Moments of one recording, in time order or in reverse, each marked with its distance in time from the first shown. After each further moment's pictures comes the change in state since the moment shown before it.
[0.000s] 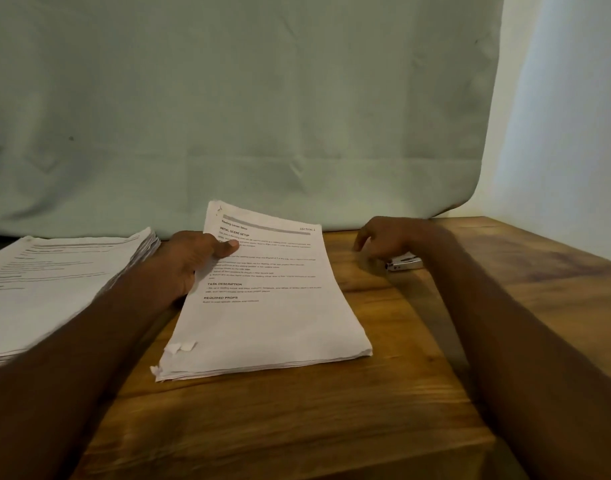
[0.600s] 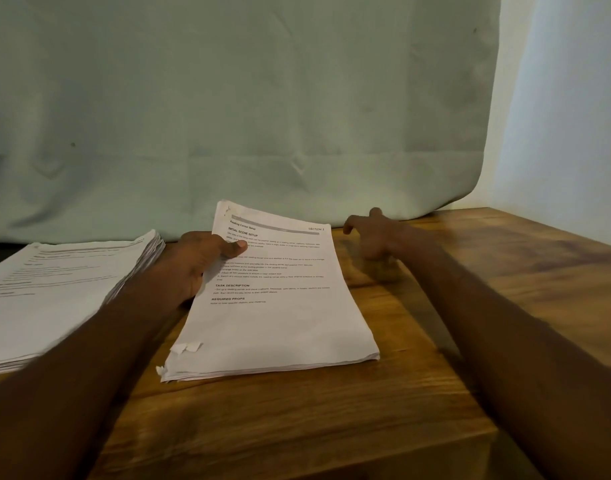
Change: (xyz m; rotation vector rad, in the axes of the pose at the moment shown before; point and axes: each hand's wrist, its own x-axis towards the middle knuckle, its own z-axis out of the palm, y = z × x) left_hand -0.007 0.001 0.004 0.032 -0.022 0.031; right_hand 0.010 -0.015 0.024 -0.107 0.153 0.072
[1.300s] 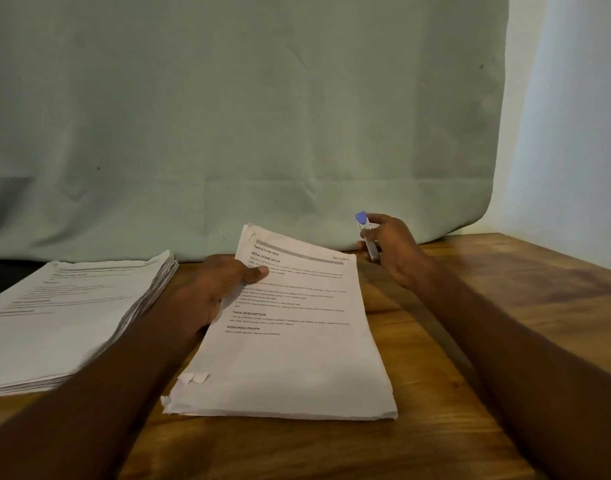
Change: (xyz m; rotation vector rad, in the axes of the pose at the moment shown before) left_hand 0.015 -0.007 0.000 0.045 -0.109 0.042; right_hand 0.010 -0.009 -0.002 1.461 0.271 0.064
